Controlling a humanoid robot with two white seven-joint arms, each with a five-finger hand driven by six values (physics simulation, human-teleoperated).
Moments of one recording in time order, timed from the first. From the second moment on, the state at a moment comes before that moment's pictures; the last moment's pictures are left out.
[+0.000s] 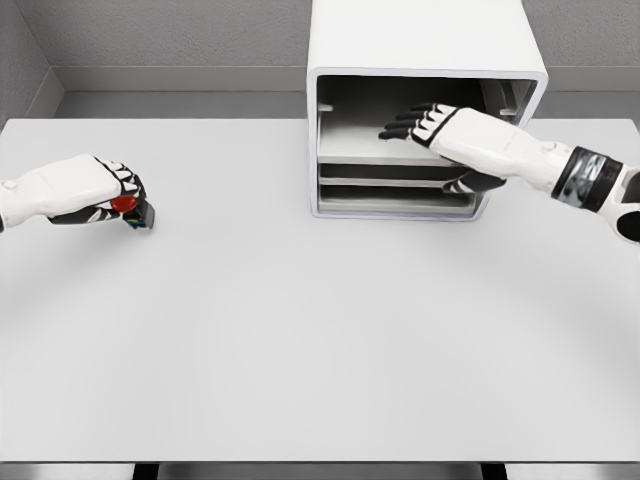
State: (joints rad) left arm -0.67 0.96 -0.78 -1.30 -0.49 -0.61 -0.17; right arm -0.65 -0.67 0.55 -1.40 0.44 -0.61 0.31
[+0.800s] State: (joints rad) left arm -0.69 0.99 -0.78 -1.35 -0.48 -0.61 -0.17; right arm -0.63 -0.66 0.57 -1.37 0.51 -0.61 0.31
